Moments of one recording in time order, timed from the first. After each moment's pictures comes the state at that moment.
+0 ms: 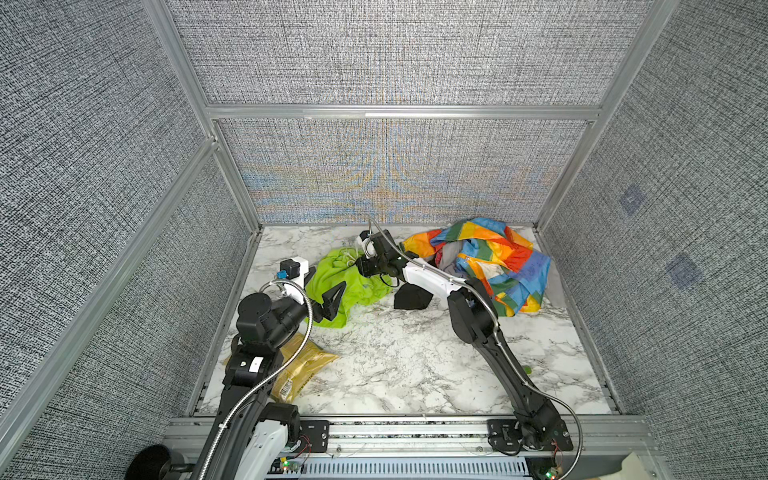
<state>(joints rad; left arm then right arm) -0.14 0.67 0.65 -0.04 0.46 -0.13 0.68 2.58 2.22 -0.34 -0.27 0.36</state>
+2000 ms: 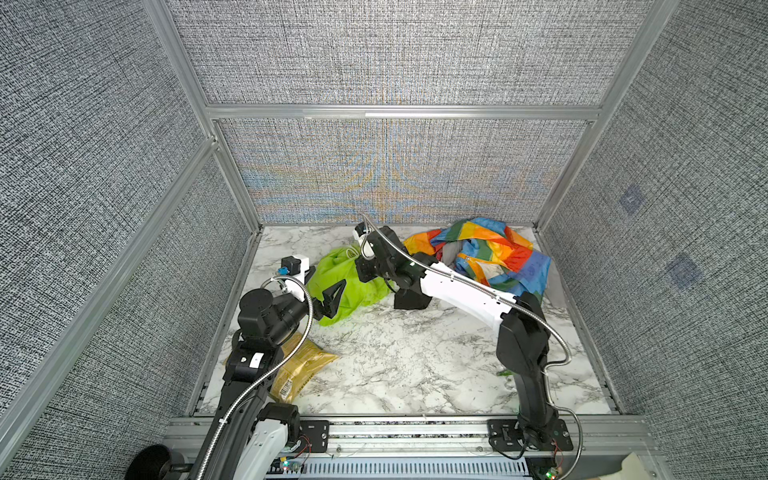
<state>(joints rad) -0.14 0.70 0.68 -0.07 0.44 -0.13 0.83 2.09 1.90 -0.41 0.06 0.22</state>
